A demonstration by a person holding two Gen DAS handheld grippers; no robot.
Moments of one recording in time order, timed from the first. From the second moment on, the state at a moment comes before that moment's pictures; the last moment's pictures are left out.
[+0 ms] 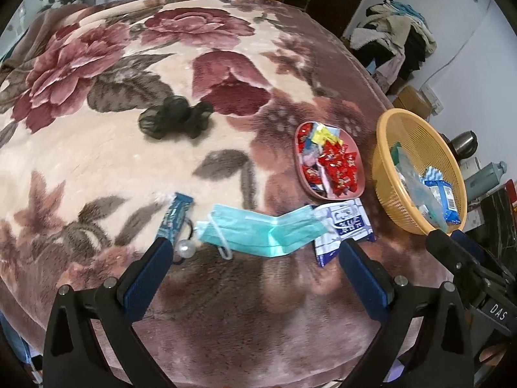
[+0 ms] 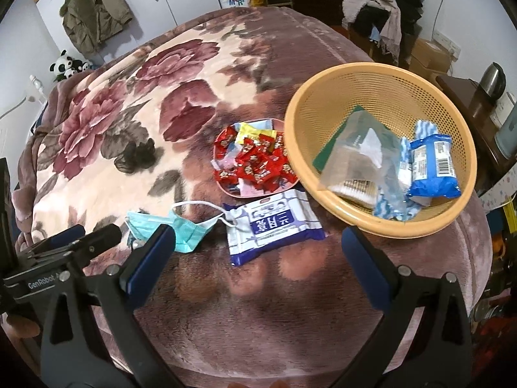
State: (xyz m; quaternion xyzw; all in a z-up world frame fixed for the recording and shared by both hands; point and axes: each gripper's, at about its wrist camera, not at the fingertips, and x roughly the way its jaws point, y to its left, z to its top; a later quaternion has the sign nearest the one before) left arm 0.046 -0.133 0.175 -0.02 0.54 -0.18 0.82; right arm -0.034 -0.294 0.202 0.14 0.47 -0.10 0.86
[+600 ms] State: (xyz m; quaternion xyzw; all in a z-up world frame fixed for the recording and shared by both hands) left arm 0.063 -0.050 0.149 -0.07 0.55 -0.13 0.82; right arm 0.000 -0.232 0.177 0.11 0.51 -0.05 0.85
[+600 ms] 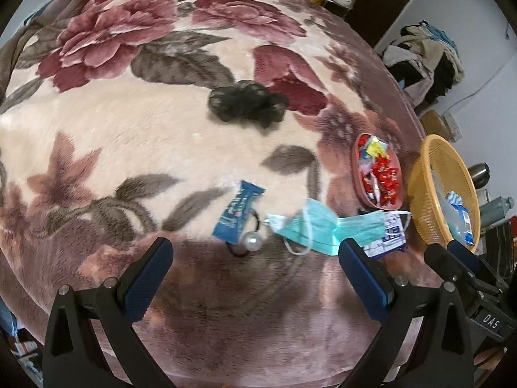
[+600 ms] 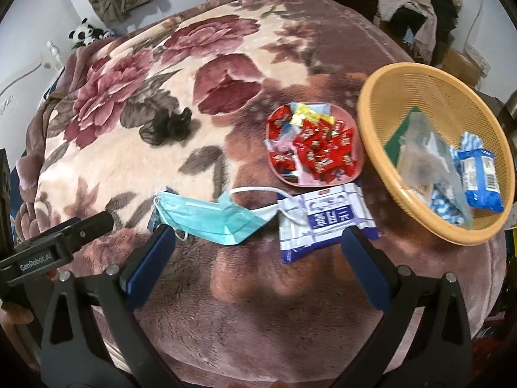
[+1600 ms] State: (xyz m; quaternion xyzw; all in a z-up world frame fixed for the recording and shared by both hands) left arm 0.129 -0.025 0.047 -0.09 0.63 -0.11 0.77; right arm 0.092 -0.187 0.090 0.08 0.59 0.02 0.80
